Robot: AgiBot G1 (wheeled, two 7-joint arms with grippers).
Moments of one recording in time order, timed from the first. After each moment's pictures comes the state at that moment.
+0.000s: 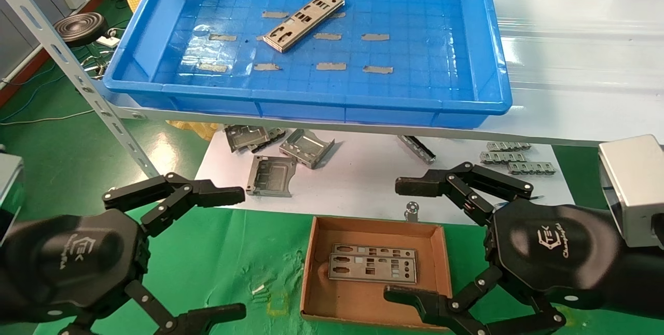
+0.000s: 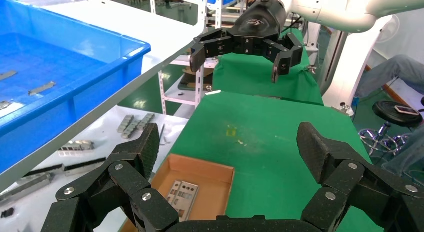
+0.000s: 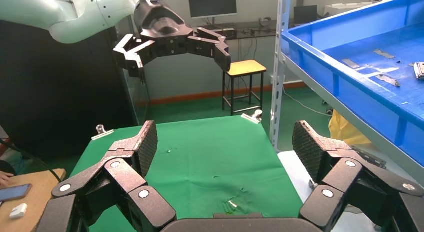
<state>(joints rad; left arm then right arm) -1.07 0.60 0.27 -1.30 0.72 1.50 -0.19 1.10 -0.57 -0.39 1.25 -0.65 -1.45 0.12</state>
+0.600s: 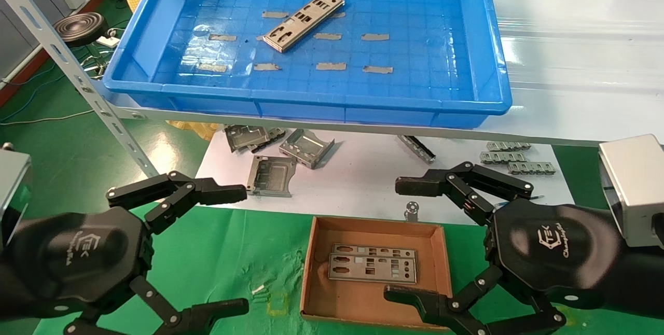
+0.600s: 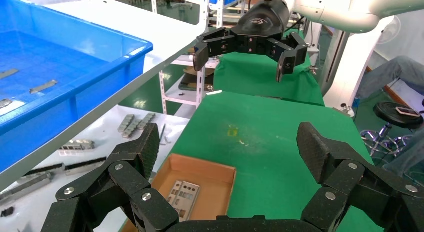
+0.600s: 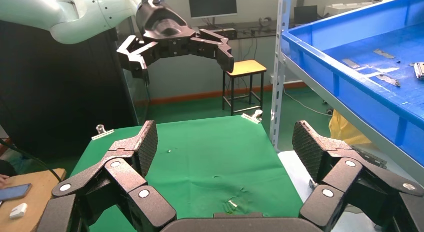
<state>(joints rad) -1.07 0.61 0.28 -1.29 0.73 1.50 -0.19 1.10 -0.57 -0.39 1.25 -0.65 -1.45 0.12</state>
